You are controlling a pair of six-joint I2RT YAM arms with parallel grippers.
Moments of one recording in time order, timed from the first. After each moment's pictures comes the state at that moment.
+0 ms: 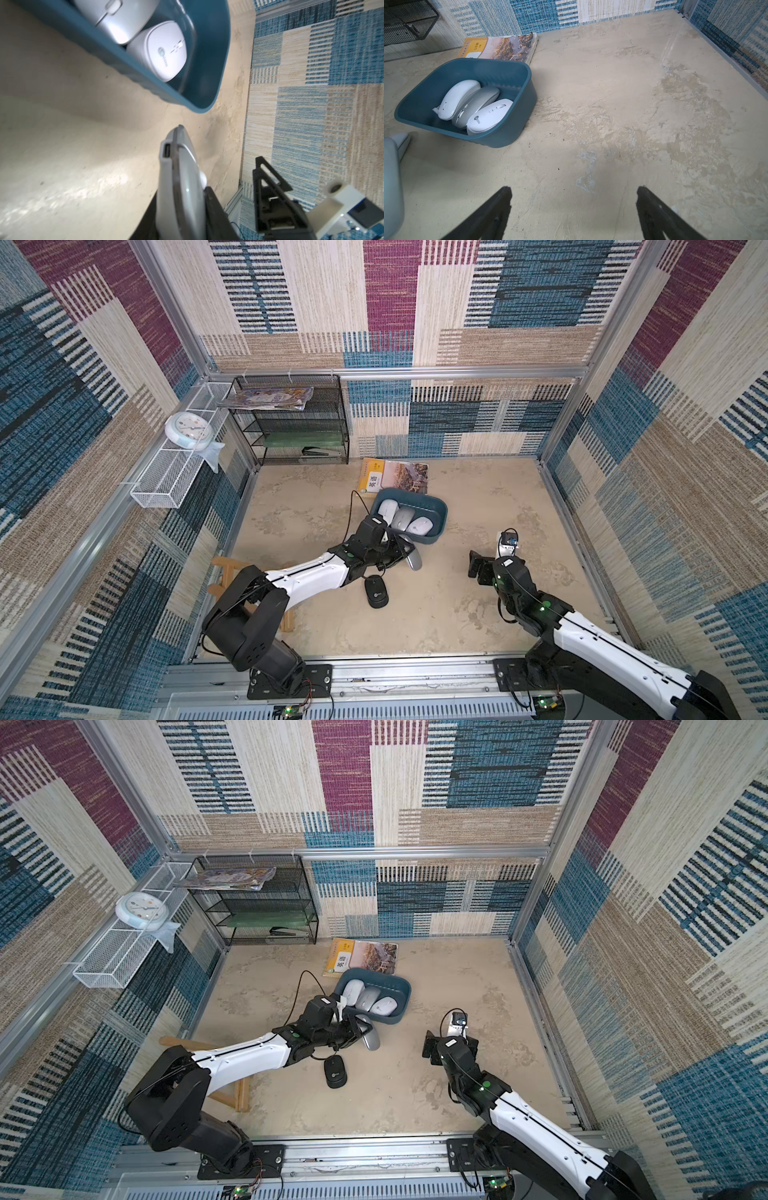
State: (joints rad) left arm -0.65 1.52 0.88 0.09 0.34 -1.07; right arm 0.65 0.80 0.33 -0.09 0.52 0.46
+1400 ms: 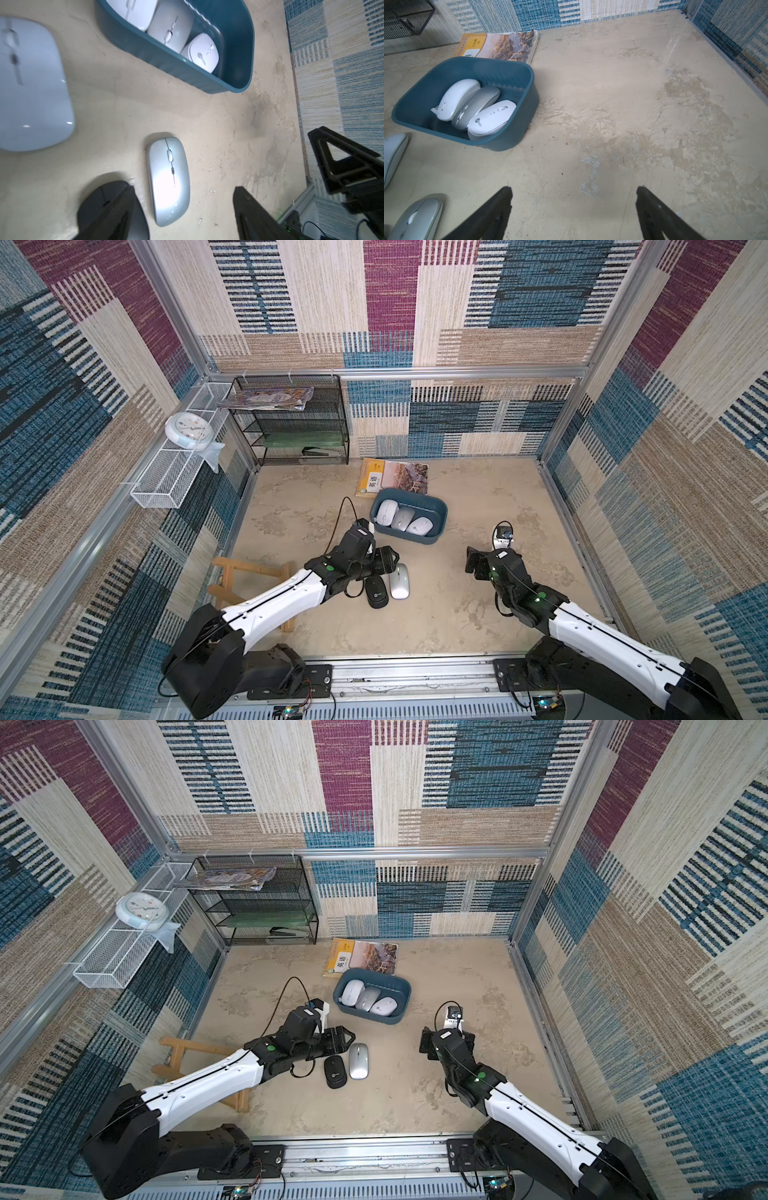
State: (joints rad) left arm -0.64 1.23 0.73 -0.24 0.08 -0.73; right arm 0.65 0.91 0.46 -0.14 0.52 0.46
